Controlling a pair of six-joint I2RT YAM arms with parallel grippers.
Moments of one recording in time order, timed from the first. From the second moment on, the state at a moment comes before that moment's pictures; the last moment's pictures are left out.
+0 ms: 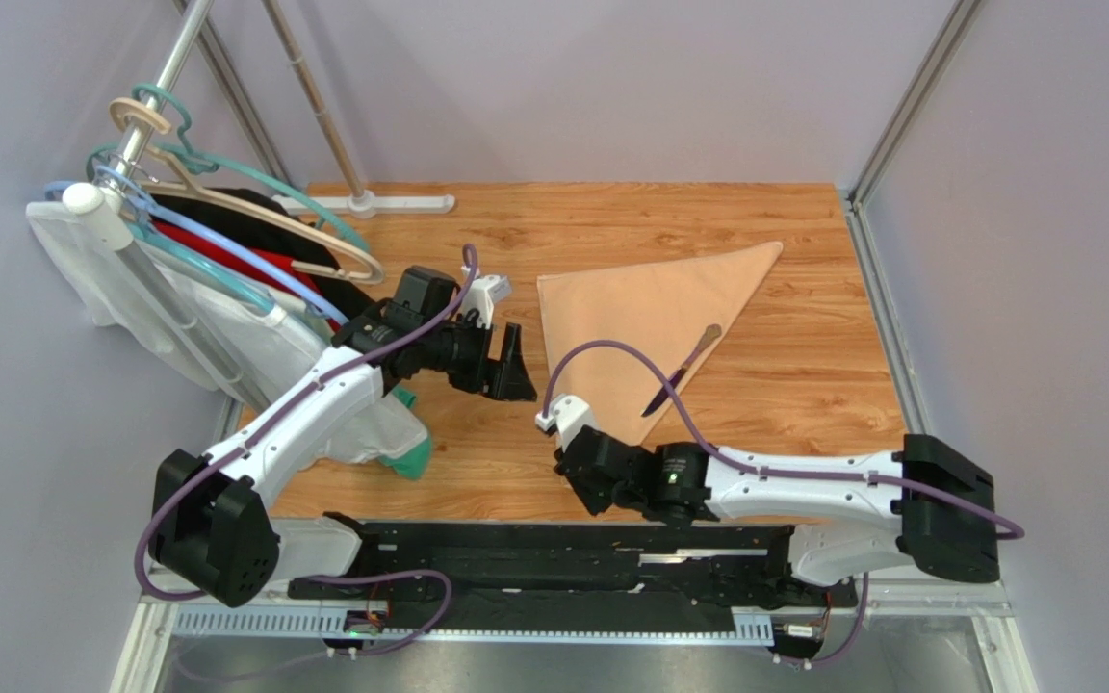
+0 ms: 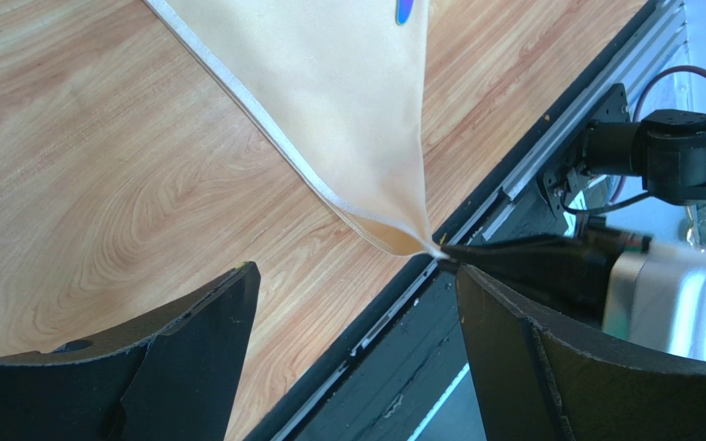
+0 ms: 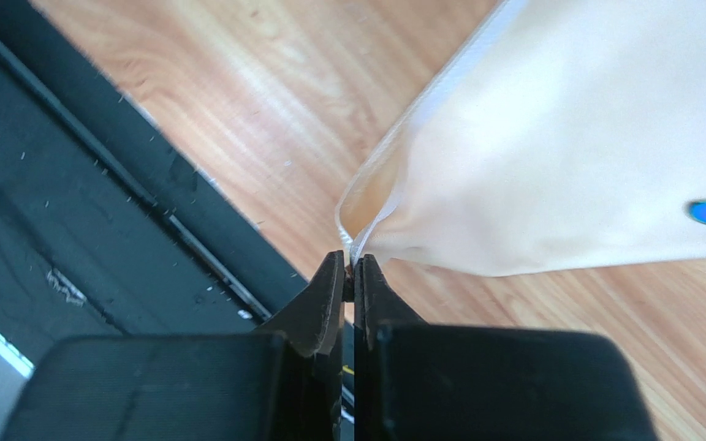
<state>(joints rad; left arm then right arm) -0.46 1.28 0.99 -0.58 0.57 -0.25 1.31 1.30 0.76 -0.33 0.29 0.41</state>
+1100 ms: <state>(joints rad) -0.45 1.35 0.99 -0.56 0.63 -0.25 0.49 1.41 0.90 -0.41 0.07 0.25</state>
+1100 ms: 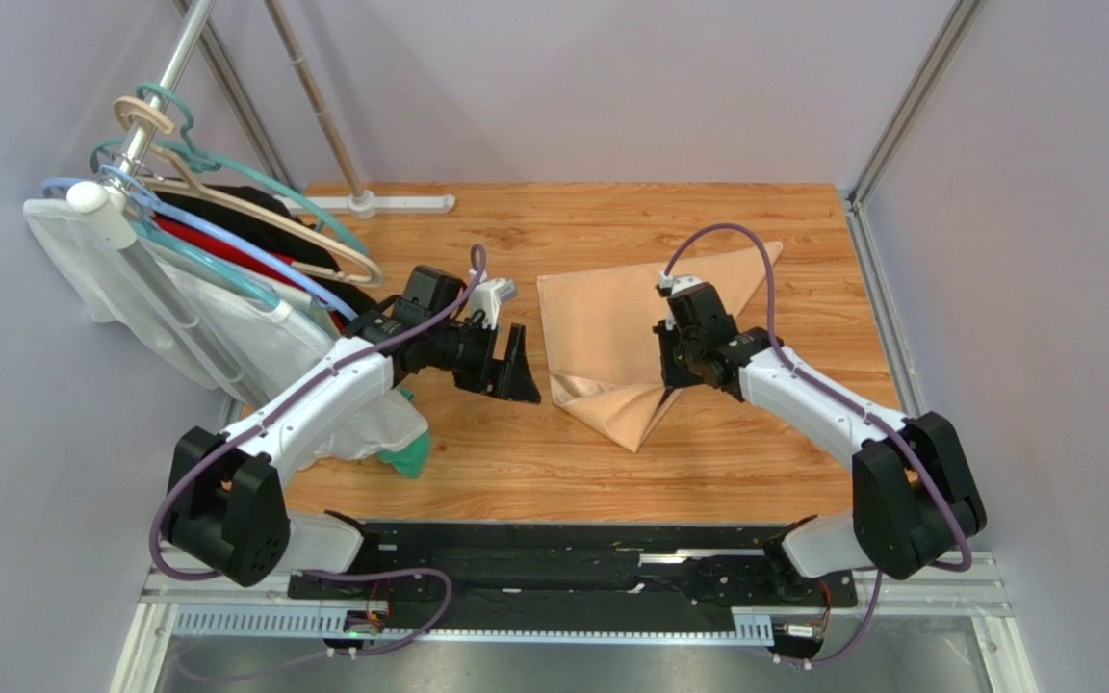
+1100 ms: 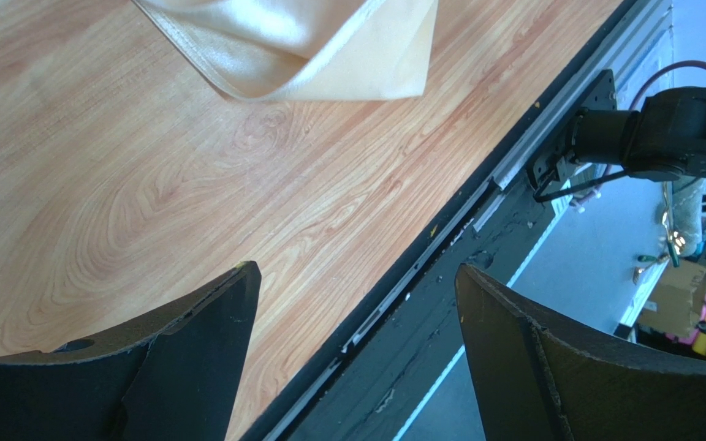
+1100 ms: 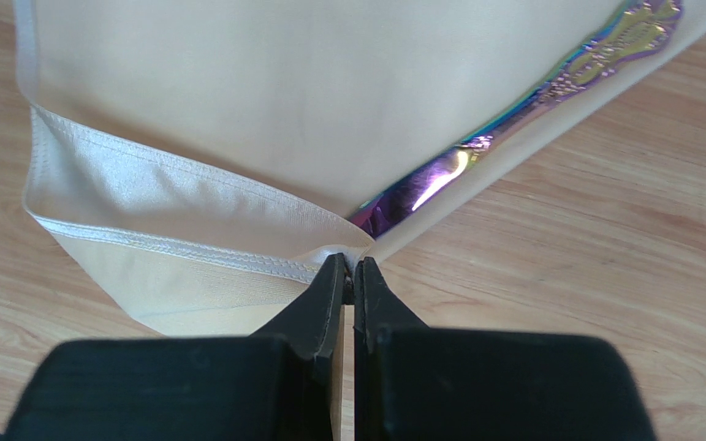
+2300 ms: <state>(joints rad) -0.45 1.39 0.99 -0.56 0.68 -0.25 0.19 1.68 1.10 -0.41 0.12 0.13</state>
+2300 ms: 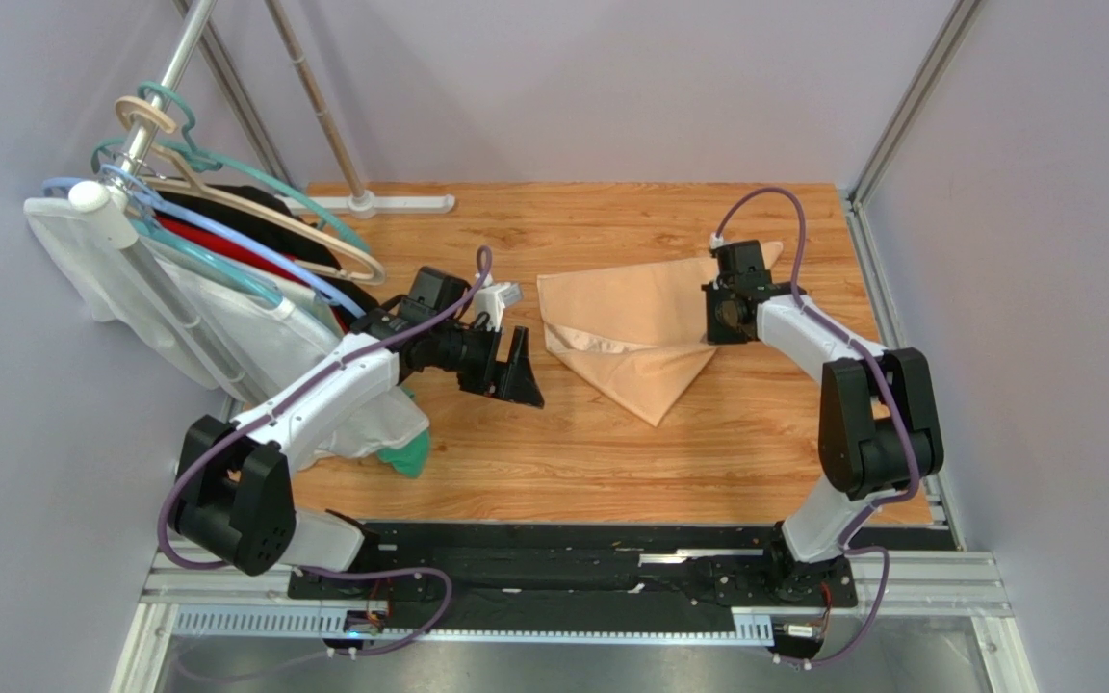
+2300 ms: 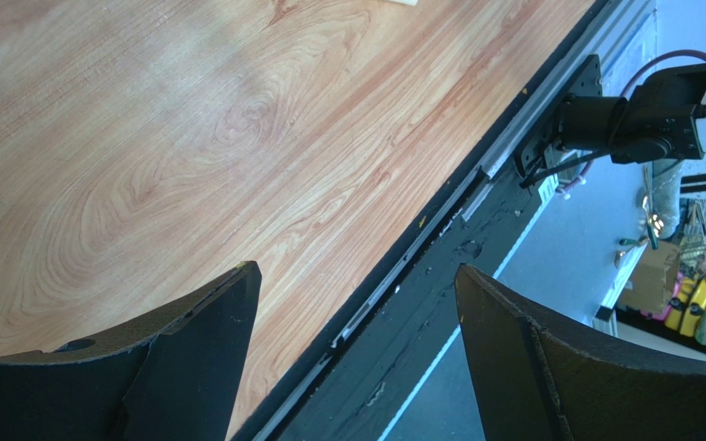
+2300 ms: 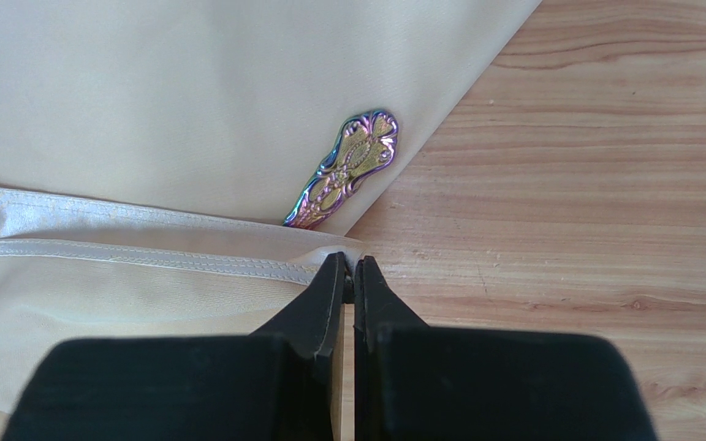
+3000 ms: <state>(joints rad) -0.45 1.40 0.99 -0.56 0.68 -0.25 0.14 1.75 1.13 -0.34 0.09 0.12</state>
